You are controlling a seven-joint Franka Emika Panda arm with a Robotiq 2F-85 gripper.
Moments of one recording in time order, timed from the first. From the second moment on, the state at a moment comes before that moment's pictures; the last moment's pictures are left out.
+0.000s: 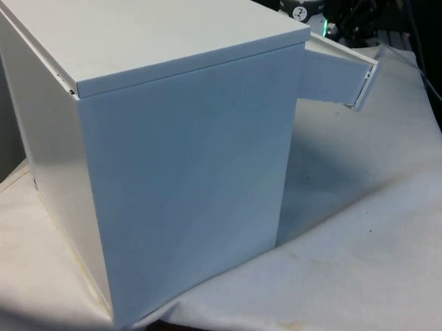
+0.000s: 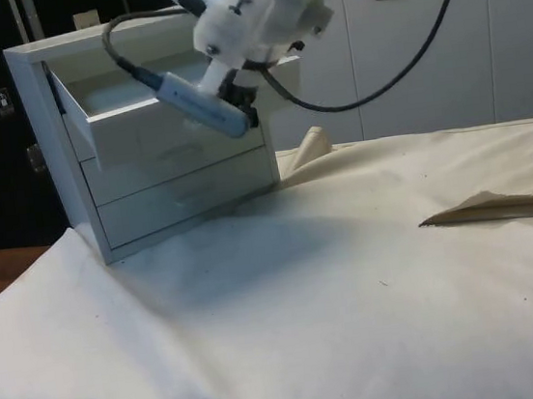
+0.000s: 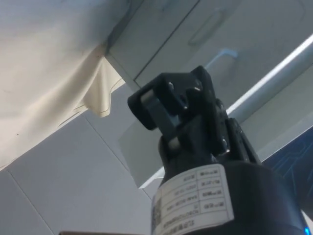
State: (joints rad) arm 0.89 -0.11 -0.51 -2.52 -1.42 2.30 0.85
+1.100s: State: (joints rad) arm 0.89 -0.10 -0.59 -2.41 -1.43 2.31 0.71
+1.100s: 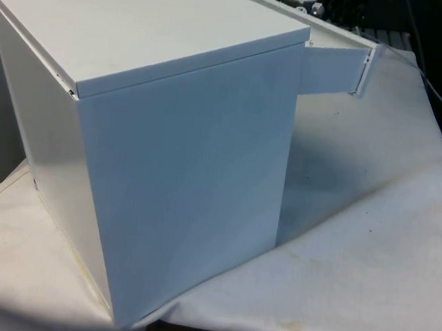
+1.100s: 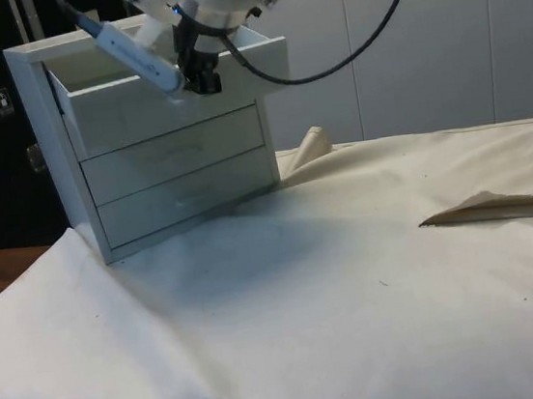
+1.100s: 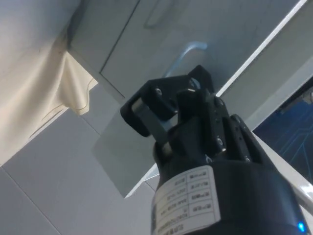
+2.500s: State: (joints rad) arm 0.87 -0.10 -0.71 -2.33 -1.50 2.37 0.61
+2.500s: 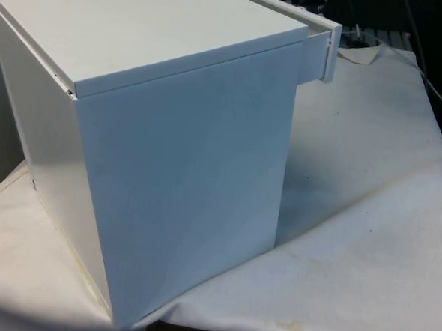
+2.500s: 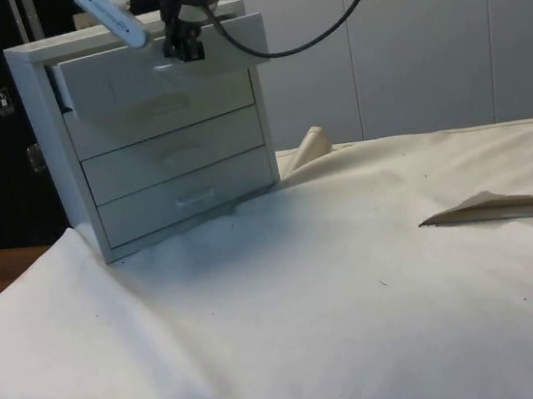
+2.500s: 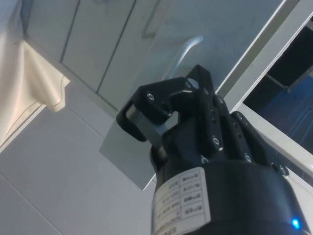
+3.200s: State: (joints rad) arm 0.86 0.06 -0.80 -2.20 -1.50 2.46 0.62
